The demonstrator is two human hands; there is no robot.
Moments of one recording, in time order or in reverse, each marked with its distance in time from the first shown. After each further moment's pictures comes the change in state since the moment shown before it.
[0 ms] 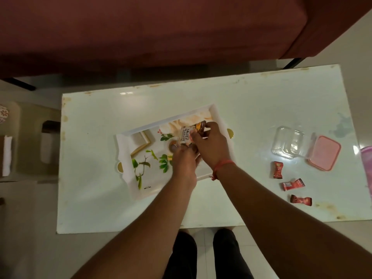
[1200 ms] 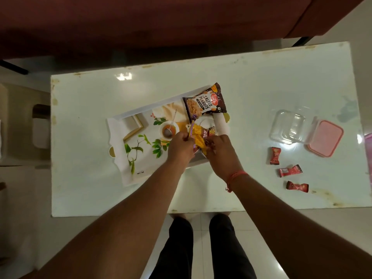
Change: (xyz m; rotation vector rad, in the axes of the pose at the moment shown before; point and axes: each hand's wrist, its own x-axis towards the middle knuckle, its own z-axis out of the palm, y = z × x) left_hand 0.030 -0.032 -0.007 0.671 0.028 0.115; right_hand -0.020 0.098 -0.022 -0.324 -0.107 -0.186
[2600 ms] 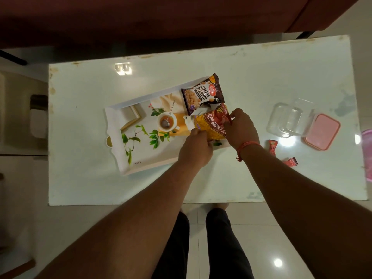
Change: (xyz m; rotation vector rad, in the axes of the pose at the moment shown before) left_hand -0.023 -0.018 0.034 0.803 -0.100 0.454; right_hand 0.035 0.012 -0.049 -0.162 0.113 0.202
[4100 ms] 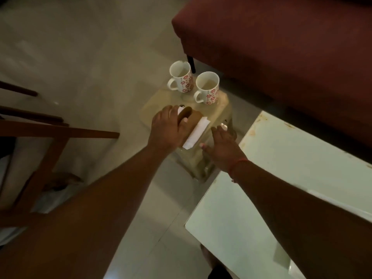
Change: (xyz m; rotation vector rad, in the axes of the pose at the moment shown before) left_hand -0.100 -0.563 -0.379 0.127 0.843 -0.350; right_hand -0.125 -0.531 0.345 -0.384 -0.485 -0.884
